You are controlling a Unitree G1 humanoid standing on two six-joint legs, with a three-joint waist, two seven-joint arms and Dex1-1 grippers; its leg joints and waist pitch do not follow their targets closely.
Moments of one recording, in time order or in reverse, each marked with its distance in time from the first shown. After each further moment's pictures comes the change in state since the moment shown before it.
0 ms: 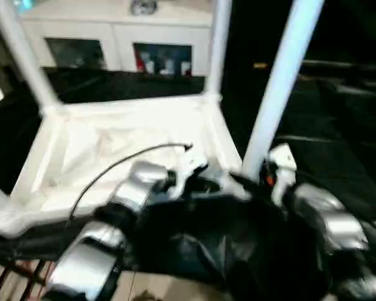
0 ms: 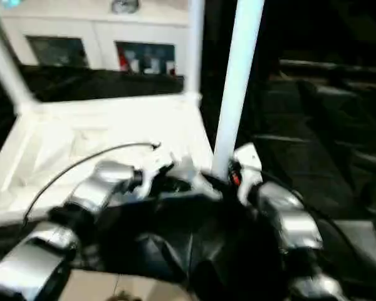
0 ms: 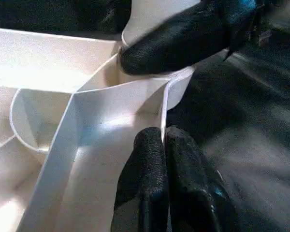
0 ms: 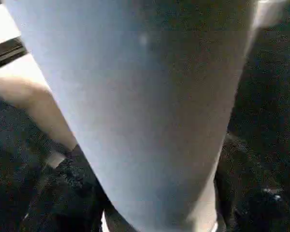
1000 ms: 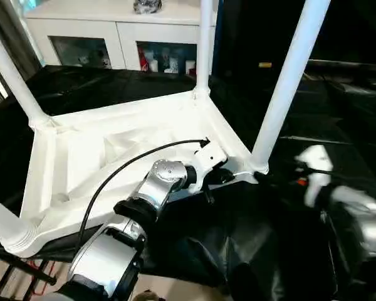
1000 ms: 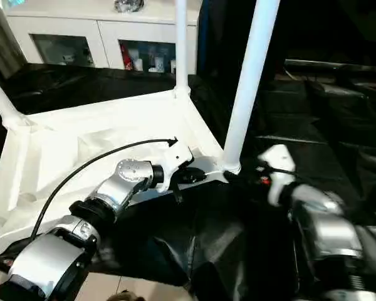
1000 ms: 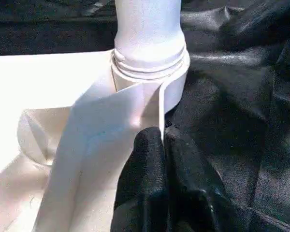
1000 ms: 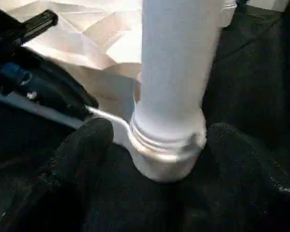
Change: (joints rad) left arm -0.056 -0.077 -0.007 0.128 0.050 -0.147 0.120; right arm 0.130 -0.289 -0.079 -0.125 0.074 -0.055 0.302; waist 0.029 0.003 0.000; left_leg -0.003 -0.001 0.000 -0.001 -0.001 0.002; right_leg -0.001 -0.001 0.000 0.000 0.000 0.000
